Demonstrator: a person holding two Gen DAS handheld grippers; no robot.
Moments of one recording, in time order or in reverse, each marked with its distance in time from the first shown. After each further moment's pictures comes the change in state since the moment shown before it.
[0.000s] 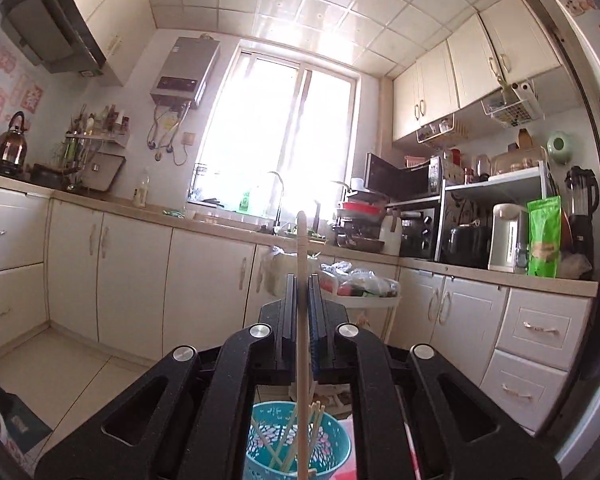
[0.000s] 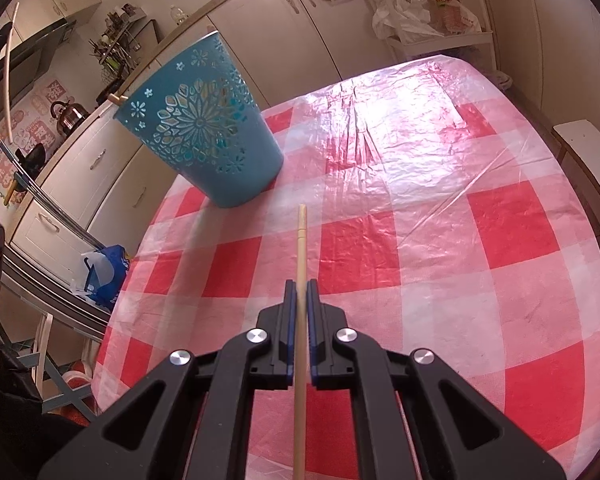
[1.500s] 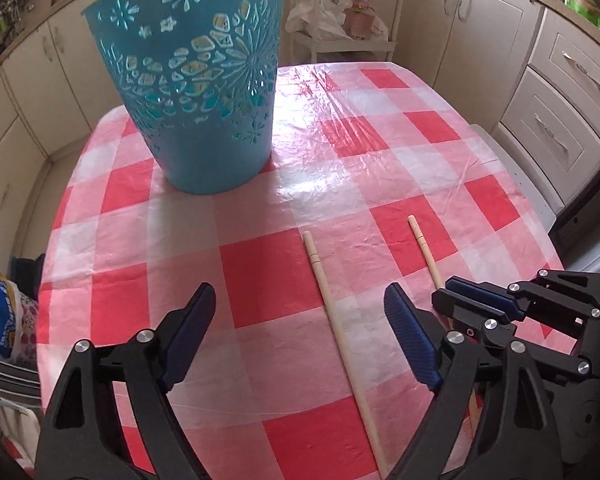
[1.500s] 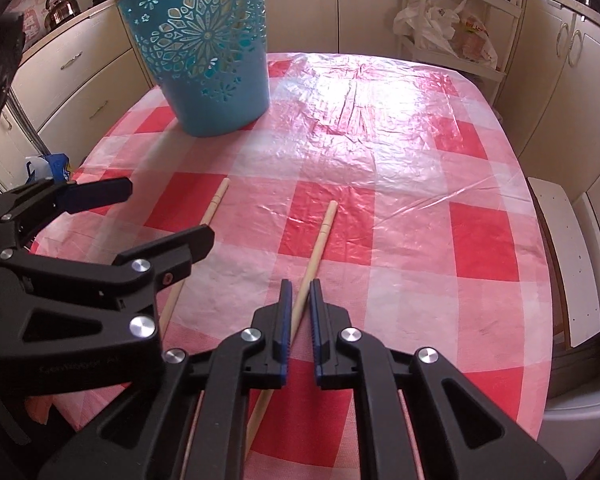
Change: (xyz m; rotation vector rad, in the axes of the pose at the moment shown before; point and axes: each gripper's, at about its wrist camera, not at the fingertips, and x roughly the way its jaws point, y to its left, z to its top) left arm 0.021 -0.058 -0.259 0.129 1.101 0.065; right arm 0.014 0.021 -0.012 -0.287 0.156 -0.272
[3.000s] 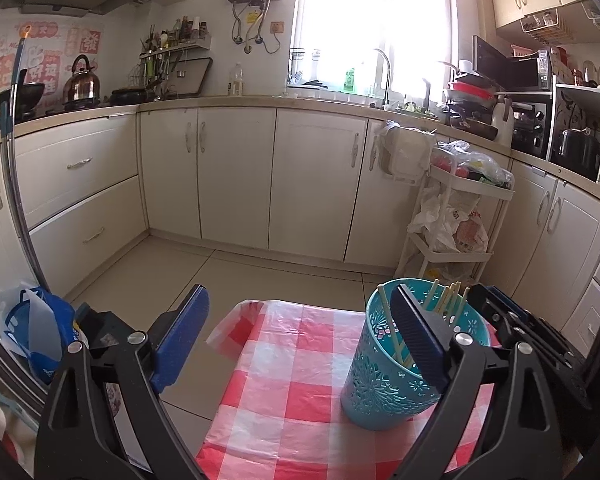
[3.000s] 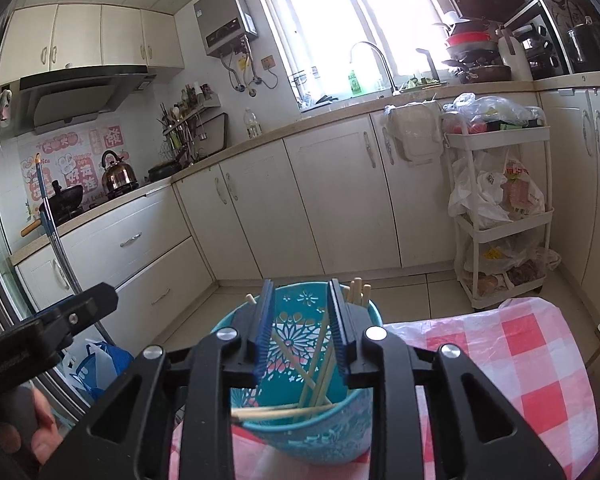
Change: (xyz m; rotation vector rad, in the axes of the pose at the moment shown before) left arm -0.150 0.136 0.085 -0.300 -0.608 0.284; right arm -0.052 0.038 0.166 0.099 -0.679 0.250
